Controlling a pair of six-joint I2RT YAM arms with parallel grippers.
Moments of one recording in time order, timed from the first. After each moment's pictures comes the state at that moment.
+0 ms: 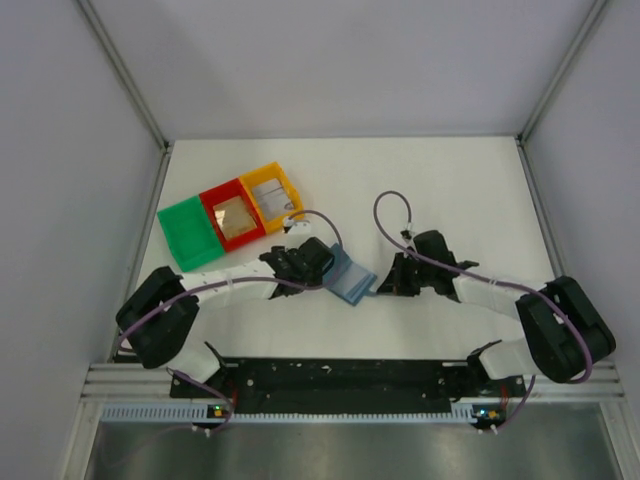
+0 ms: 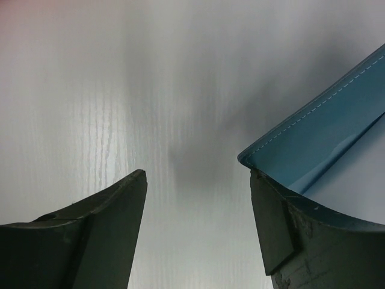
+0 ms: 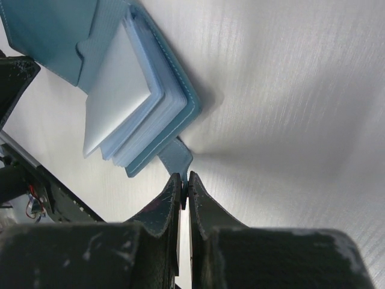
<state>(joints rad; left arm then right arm) -0.87 1.51 0.84 -0.42 -0.56 -0.76 0.47 1.37 0.50 0.00 -0.39 0.65</state>
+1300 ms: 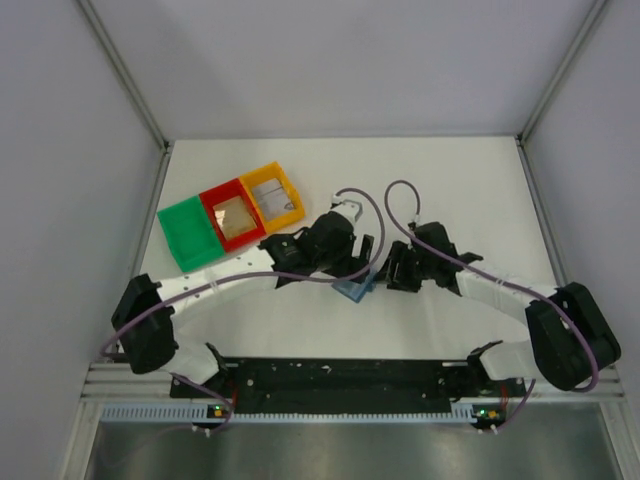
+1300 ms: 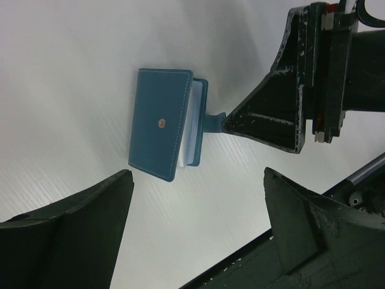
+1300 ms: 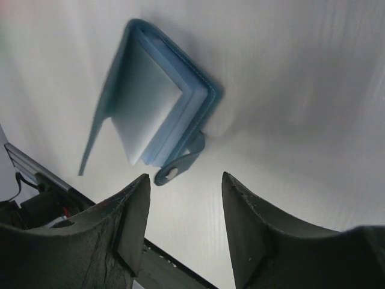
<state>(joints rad) -0.95 1.43 1.13 -0.44 -0.13 -0.53 0.47 1.31 0.62 -0.16 -0.31 0.76</state>
